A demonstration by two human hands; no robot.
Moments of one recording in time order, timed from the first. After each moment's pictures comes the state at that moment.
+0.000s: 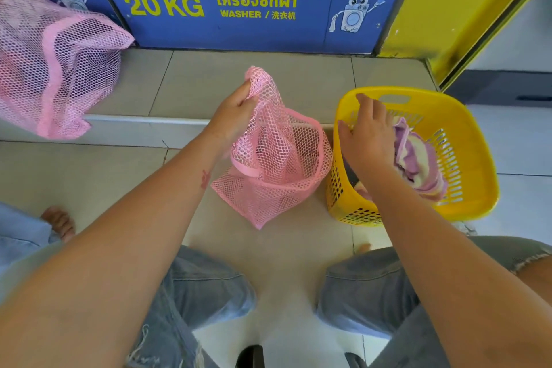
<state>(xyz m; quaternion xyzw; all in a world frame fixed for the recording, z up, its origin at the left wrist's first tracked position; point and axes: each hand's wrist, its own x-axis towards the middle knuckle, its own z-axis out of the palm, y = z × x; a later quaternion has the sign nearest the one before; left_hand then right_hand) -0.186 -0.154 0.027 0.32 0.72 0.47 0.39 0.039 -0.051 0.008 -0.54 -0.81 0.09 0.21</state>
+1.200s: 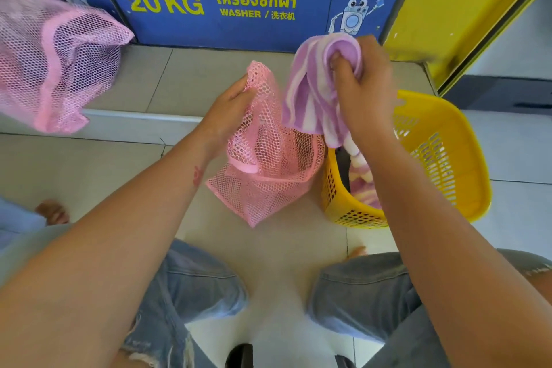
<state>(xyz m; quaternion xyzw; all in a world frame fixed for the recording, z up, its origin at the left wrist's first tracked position) -0.173 -0.157 0.043 0.30 0.68 0.53 0.40 0.011 -0.051 0.093 -0.41 -0.76 0.24 0.45</state>
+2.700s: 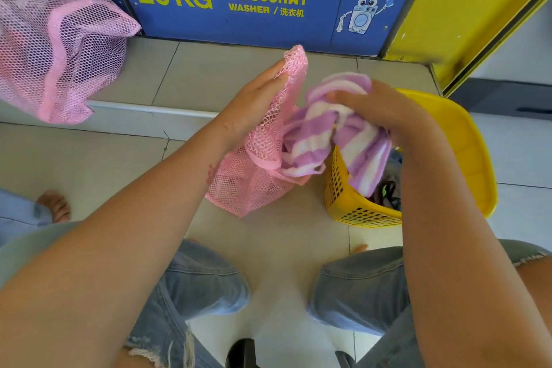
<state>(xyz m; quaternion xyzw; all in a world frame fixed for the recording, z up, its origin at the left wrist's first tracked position) -0.147 -0.162 0.076 0.38 0.65 0.51 0.42 0.031 -0.028 0.089 -0.48 -0.74 0.46 0.08</state>
